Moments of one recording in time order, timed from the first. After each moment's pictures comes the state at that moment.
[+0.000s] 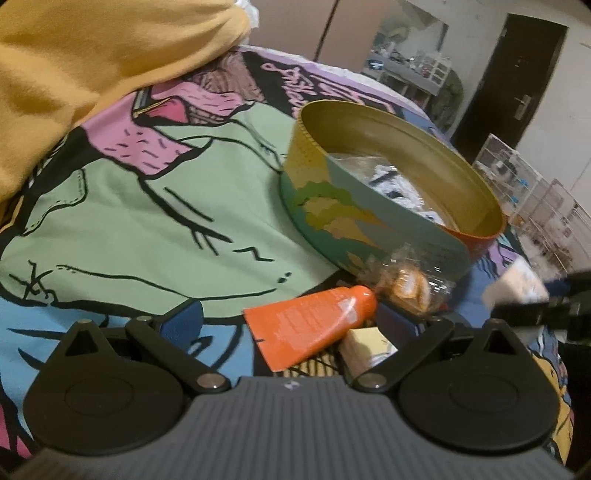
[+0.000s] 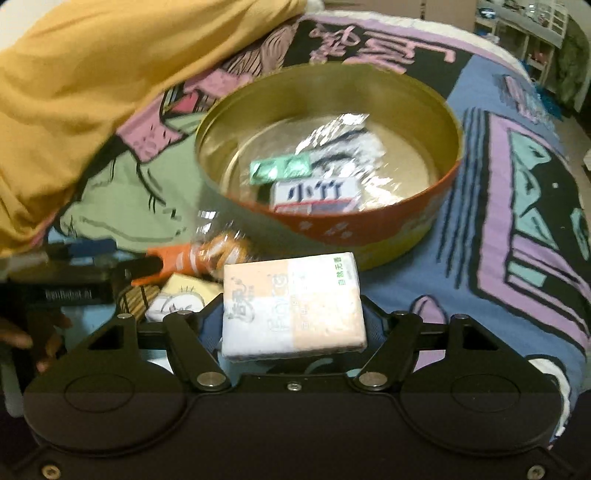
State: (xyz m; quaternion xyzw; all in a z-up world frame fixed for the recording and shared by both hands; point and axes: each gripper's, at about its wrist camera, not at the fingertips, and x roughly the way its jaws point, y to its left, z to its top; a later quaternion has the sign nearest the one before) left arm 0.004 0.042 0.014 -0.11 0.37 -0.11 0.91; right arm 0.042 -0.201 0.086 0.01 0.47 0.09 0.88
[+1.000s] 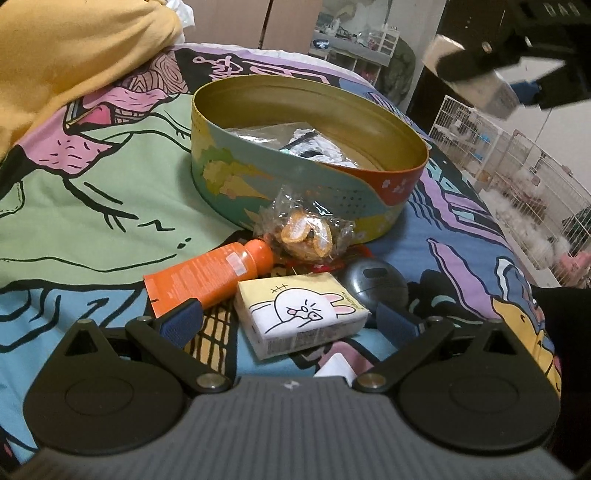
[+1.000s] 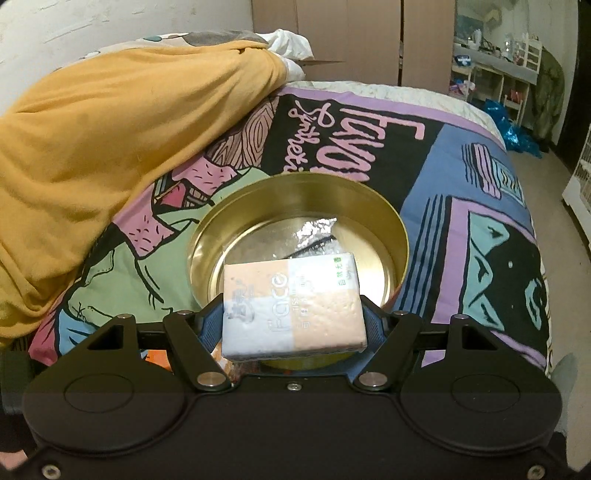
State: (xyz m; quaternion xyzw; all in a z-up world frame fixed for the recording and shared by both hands) left arm -0.025 -0.022 0.012 -0.06 0.38 -0.17 0.91; right arm 0.065 -0.218 0.183 0.01 0.39 0.06 0.92
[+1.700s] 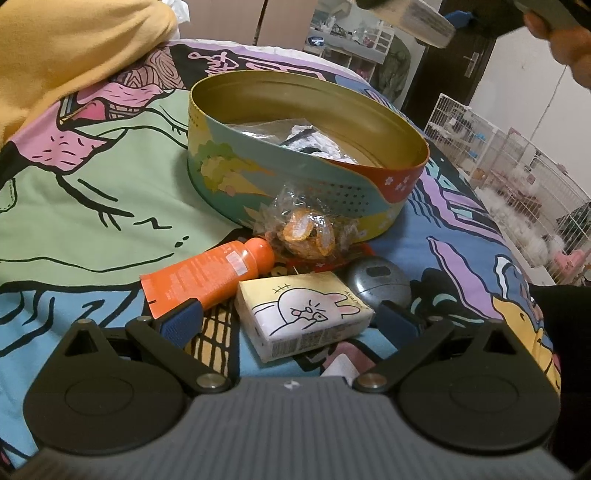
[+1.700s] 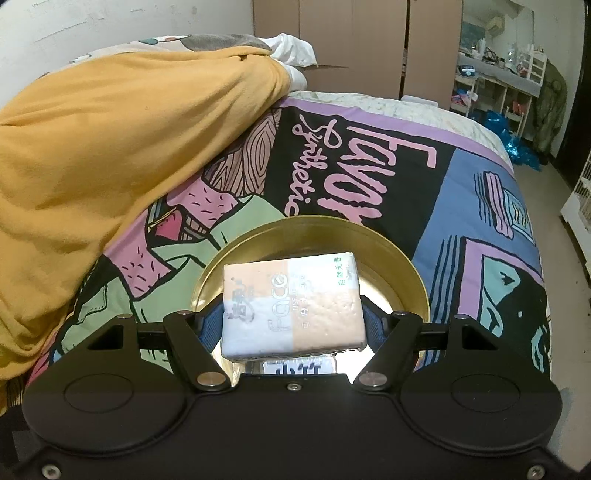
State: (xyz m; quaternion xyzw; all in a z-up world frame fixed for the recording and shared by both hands) left arm -0.019 -0.018 0.007 -0.06 0.38 -0.18 0.90; right arm 0.145 -0.185 0.208 0.00 0.39 0.05 0.92
